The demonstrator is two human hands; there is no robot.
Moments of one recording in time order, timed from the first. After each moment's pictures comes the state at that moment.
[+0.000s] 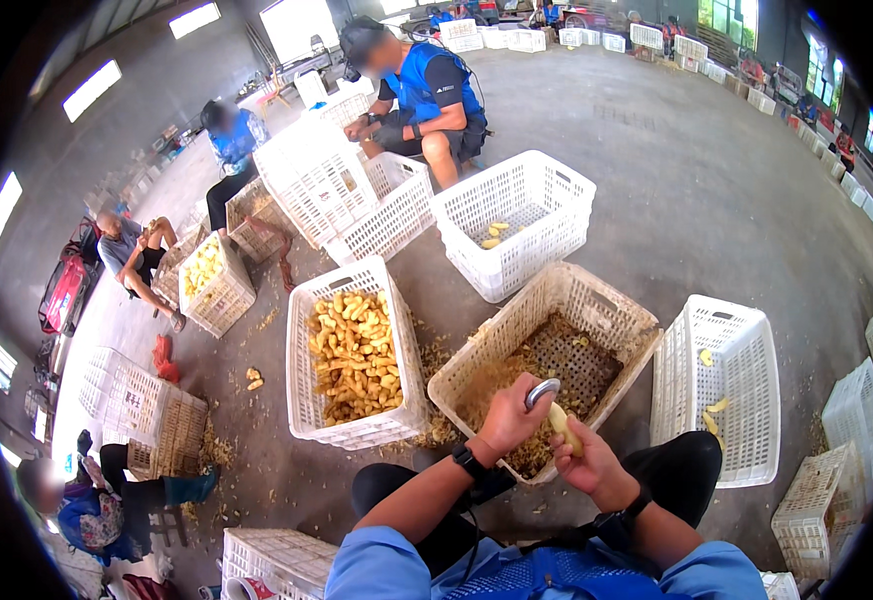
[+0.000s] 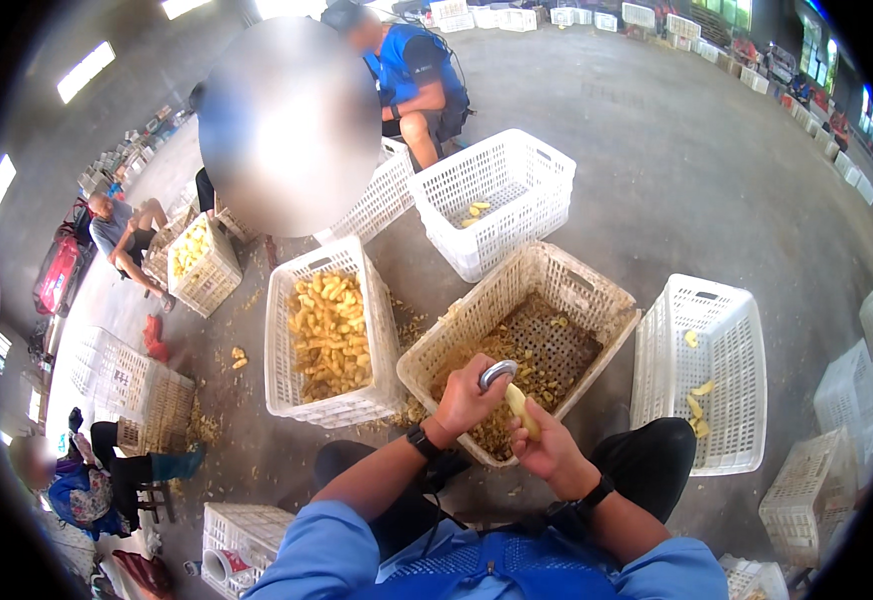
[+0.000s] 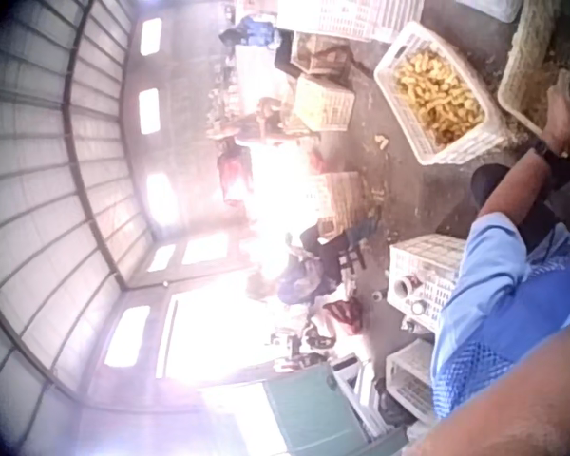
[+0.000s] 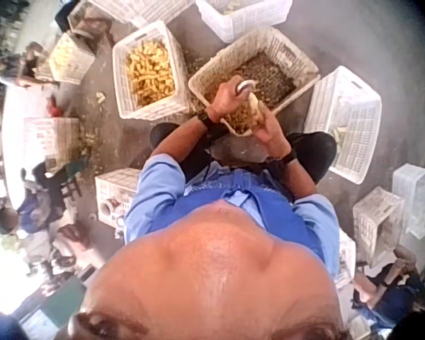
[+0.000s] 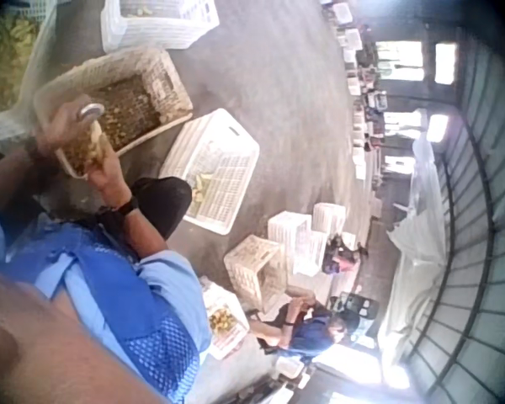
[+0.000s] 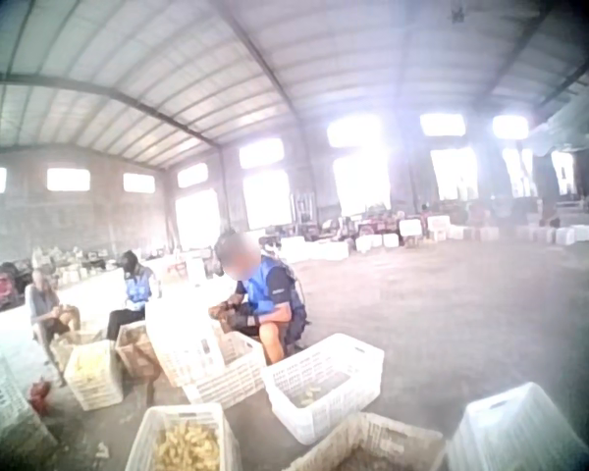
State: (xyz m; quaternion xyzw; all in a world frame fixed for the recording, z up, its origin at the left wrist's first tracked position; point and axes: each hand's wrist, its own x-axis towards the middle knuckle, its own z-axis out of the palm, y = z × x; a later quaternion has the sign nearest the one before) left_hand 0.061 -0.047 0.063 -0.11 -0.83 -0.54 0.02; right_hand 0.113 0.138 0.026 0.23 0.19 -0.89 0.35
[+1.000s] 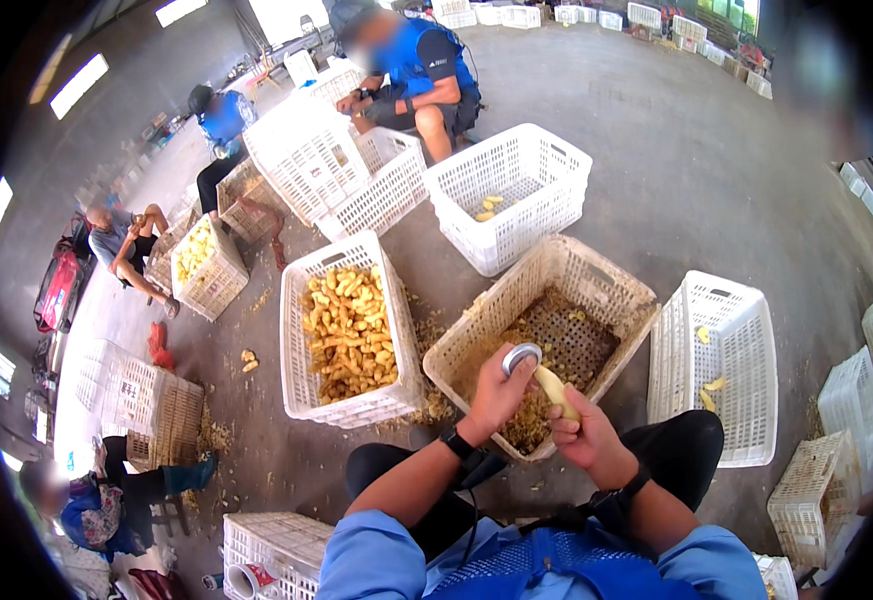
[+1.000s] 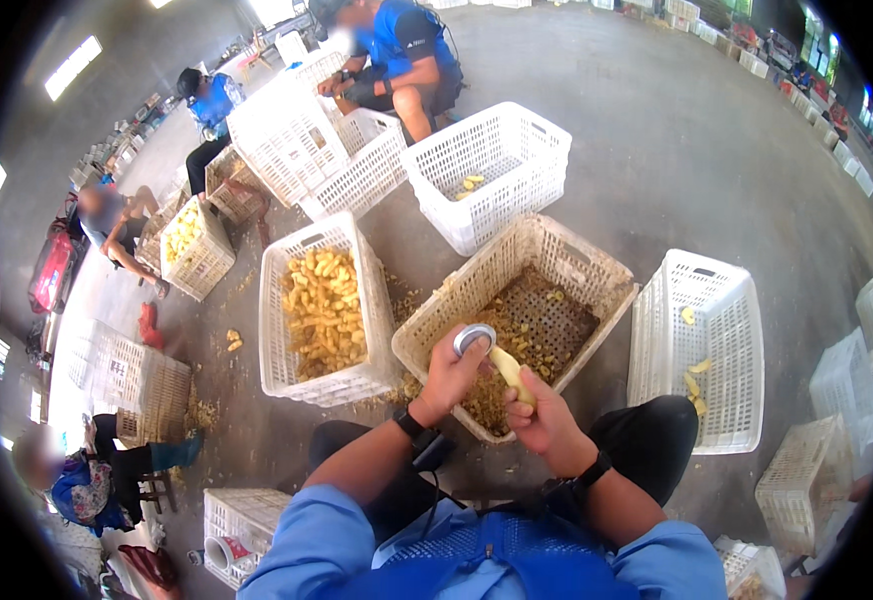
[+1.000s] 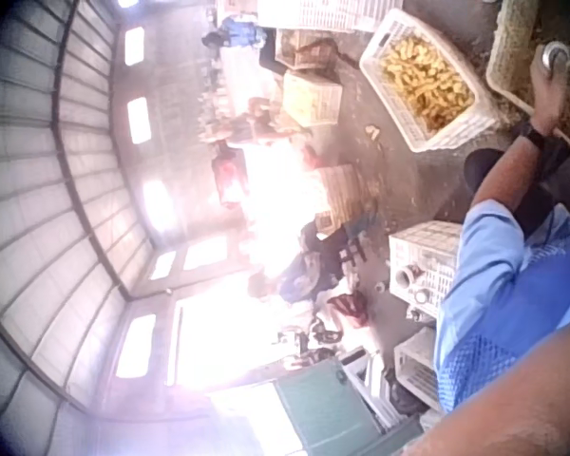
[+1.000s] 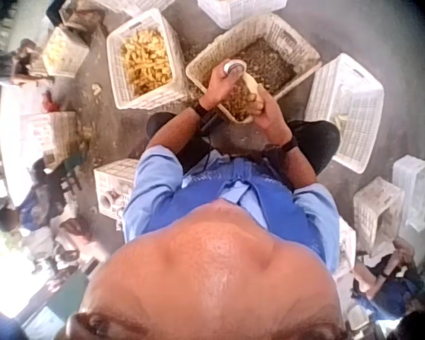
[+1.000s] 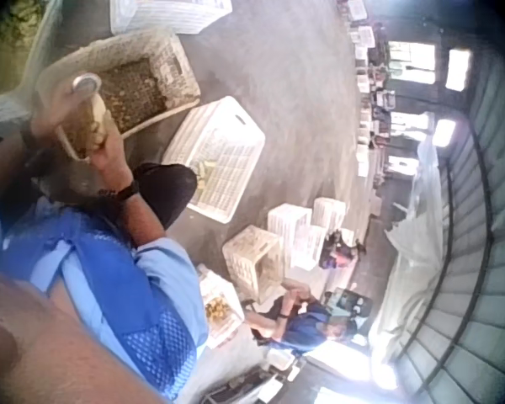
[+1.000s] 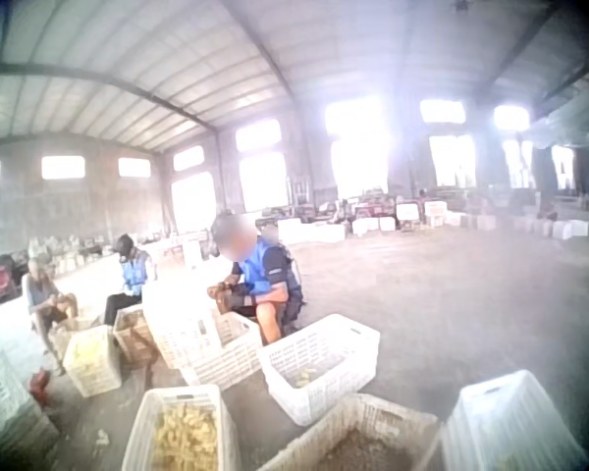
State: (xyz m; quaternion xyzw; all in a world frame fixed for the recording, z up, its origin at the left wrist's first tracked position) left_hand 0.063 -0.055 0.057 -0.06 -0.66 -0.75 -0.02; right_hand 0.108 0.129 0.043 0.19 0.18 -0.90 0.35
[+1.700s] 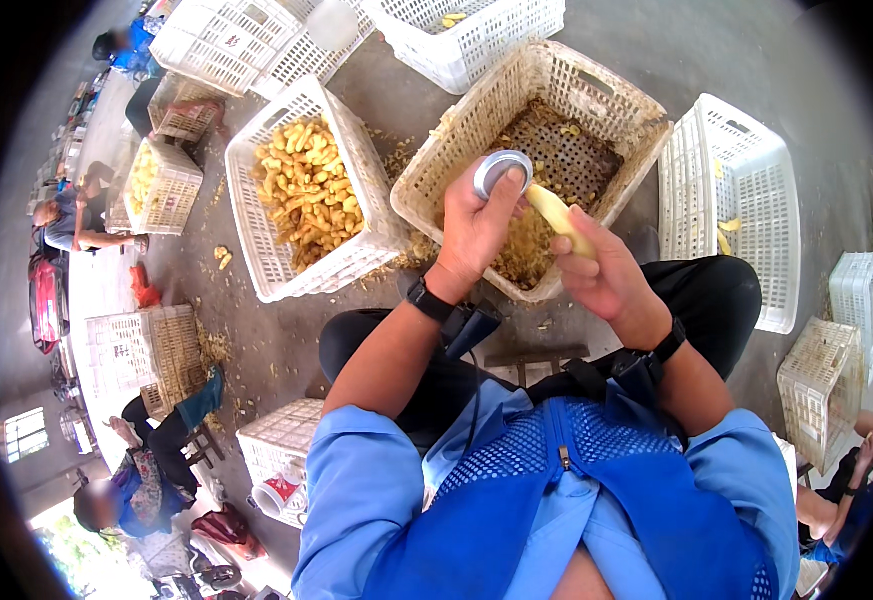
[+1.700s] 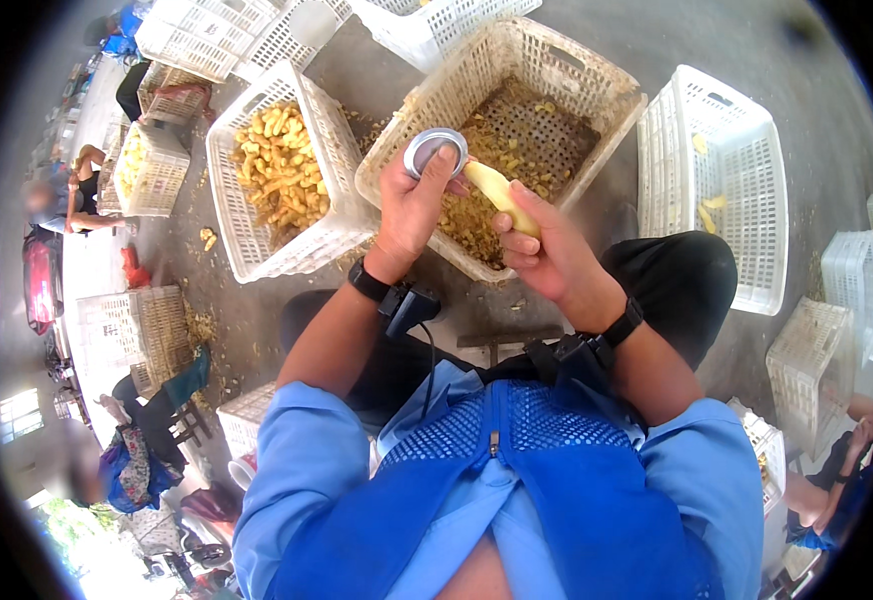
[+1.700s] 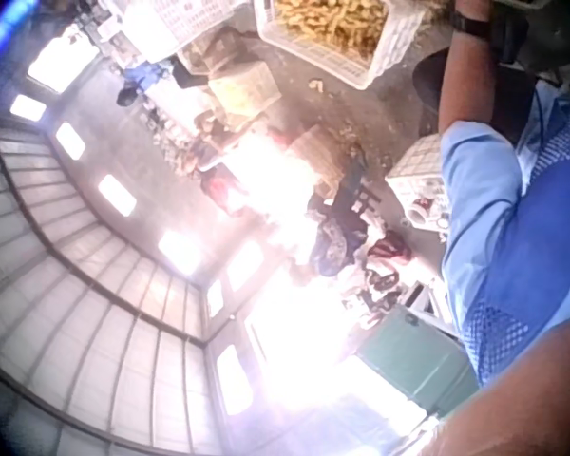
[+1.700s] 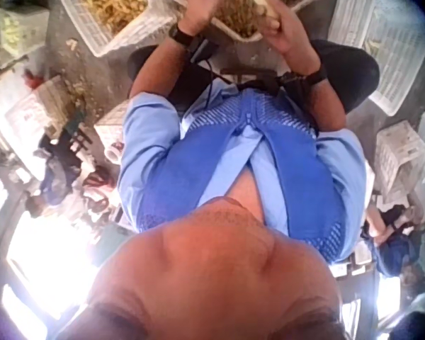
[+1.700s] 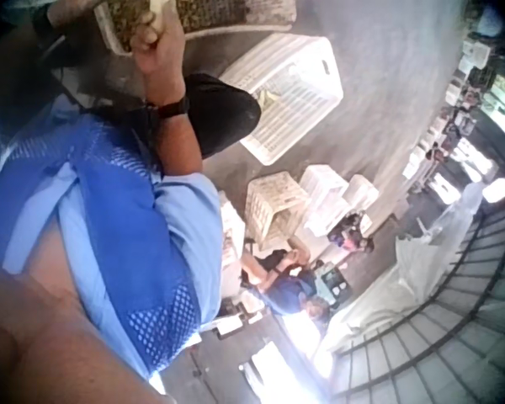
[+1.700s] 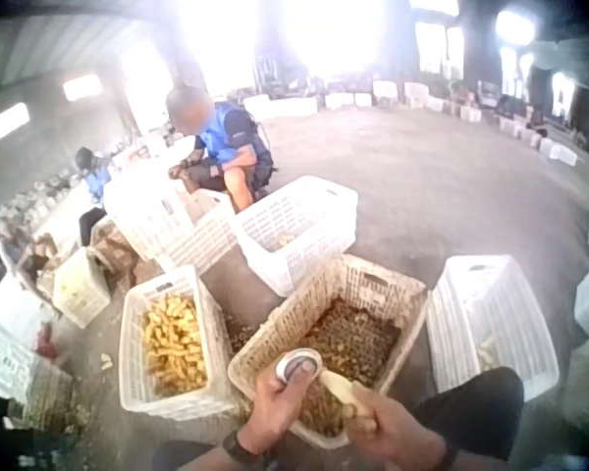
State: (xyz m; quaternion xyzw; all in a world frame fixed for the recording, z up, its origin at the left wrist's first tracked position) left_hand 0.061 -0.059 0.056 -0.06 -0.67 -0.74 -0.02; right_hand 0.109 0.131 0.055 0.16 0.24 -0.90 0.33
